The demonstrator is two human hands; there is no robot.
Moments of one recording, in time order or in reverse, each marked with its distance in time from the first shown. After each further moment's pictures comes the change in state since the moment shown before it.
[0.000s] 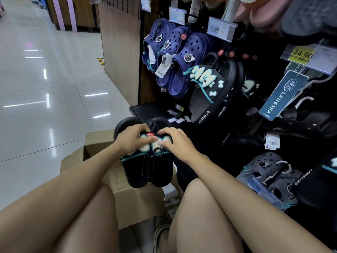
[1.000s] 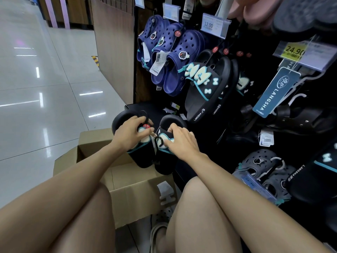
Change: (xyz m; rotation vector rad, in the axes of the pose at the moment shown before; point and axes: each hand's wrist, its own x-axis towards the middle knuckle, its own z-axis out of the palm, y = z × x) left_hand 0.008 0.008 0.006 0.017 0.126 0.139; right_hand -0.007 0.010 -0.006 -0.303 0.147 0.079
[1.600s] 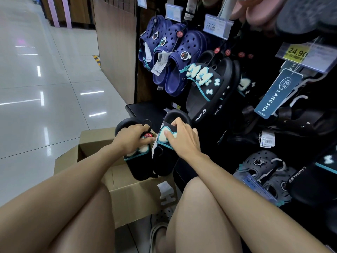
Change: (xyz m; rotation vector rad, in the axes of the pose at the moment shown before) left_hand -0.001 -0.006 0.006 0.332 -0.174 0.029; right_hand -0.001 -0.005 -0.007 0.109 0.122 0.051
